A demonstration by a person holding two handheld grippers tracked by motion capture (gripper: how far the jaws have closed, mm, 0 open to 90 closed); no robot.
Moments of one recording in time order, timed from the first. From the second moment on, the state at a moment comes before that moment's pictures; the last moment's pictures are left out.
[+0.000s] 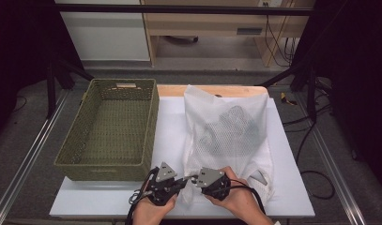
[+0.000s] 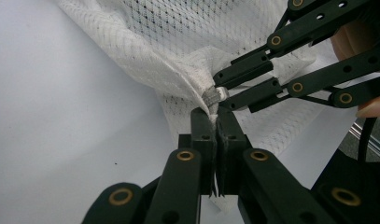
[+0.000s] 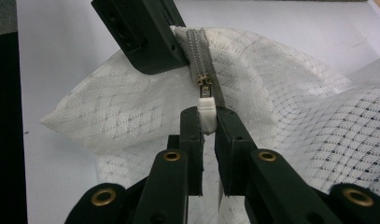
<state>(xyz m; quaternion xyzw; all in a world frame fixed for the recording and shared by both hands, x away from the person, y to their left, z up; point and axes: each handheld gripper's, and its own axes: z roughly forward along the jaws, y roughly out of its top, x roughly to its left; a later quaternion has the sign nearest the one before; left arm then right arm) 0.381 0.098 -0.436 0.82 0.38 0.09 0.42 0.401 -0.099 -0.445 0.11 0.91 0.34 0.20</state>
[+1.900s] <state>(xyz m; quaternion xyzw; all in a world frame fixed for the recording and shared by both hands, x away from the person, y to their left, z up) 0.379 0.097 -0.432 0.82 0.37 0.09 0.43 0.393 -0.125 -0.436 0.12 0.93 0.29 0.21</state>
